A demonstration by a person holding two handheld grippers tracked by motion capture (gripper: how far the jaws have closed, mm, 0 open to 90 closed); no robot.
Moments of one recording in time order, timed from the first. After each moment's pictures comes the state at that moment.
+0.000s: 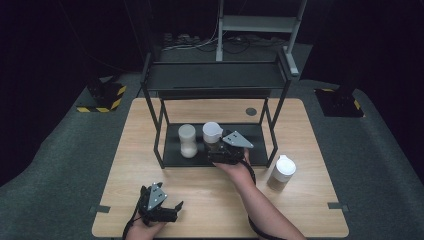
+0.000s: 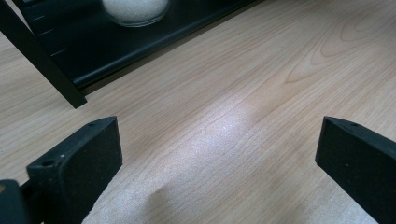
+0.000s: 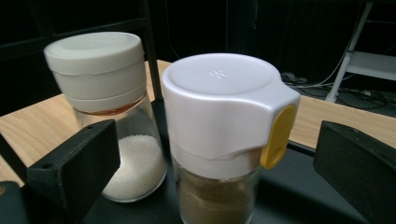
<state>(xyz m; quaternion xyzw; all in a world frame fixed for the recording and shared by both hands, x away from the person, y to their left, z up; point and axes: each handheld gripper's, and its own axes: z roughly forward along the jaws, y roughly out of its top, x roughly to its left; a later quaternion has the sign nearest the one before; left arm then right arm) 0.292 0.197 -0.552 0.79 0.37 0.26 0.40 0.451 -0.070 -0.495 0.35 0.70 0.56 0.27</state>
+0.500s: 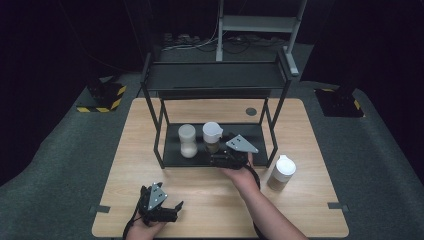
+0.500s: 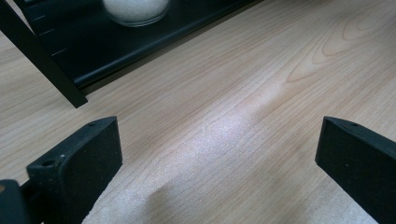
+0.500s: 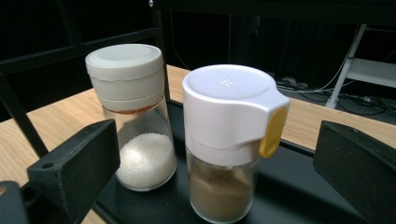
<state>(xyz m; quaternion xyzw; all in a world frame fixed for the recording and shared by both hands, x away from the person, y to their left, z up) 0.292 0.197 -0.552 0.79 0.37 0.27 0.40 0.429 -0.080 -0.485 0.34 0.70 0.56 0.28</state>
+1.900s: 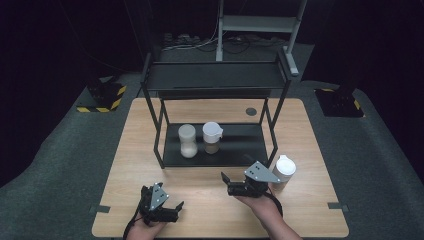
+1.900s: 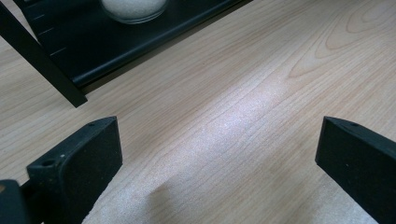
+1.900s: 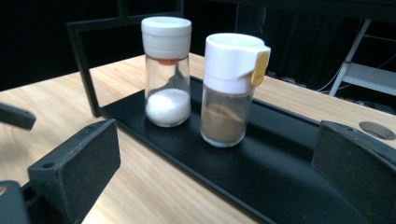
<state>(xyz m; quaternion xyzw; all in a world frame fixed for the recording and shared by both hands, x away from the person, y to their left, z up) 0.293 0.194 -0.553 0.80 0.37 0.27 0.39 0.348 -0.132 -0.494 0.30 0.72 0.55 0.29</state>
